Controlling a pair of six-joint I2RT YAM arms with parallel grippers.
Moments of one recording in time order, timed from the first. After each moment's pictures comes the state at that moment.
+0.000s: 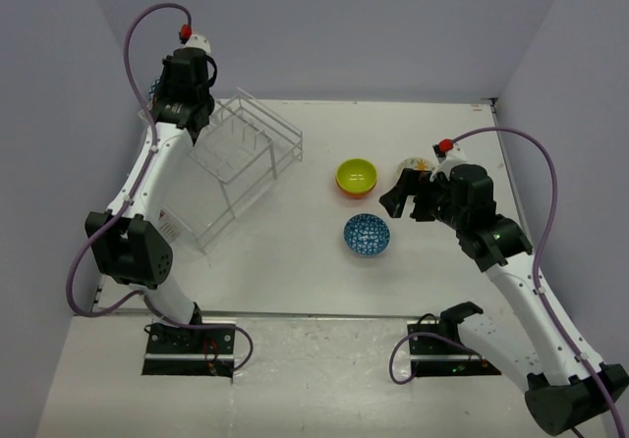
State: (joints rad) left arm -0.17 1.69 1.70 -0.38 -0.79 0.41; right arm 0.35 0.85 0.92 -0.57 -0.13 0.42
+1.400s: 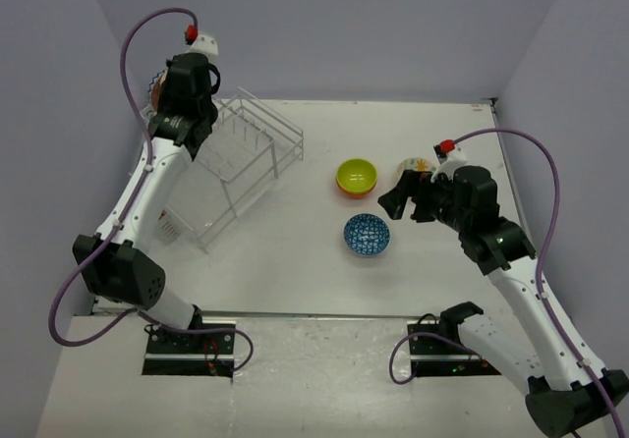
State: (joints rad) left arm -0.23 1.57 1.62 -0.33 -0.79 0.46; right arm 0.35 0.83 0.92 -0.56 -0.17 0.42
